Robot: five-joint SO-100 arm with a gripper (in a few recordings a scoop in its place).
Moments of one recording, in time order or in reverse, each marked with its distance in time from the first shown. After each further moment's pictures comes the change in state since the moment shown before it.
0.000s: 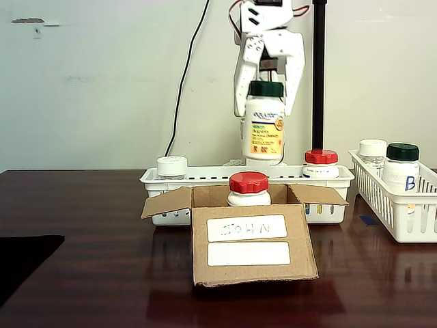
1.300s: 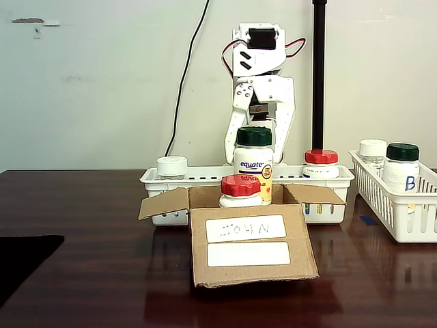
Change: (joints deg) arm 3.5 -2.8 15.8 -18.1 3.2
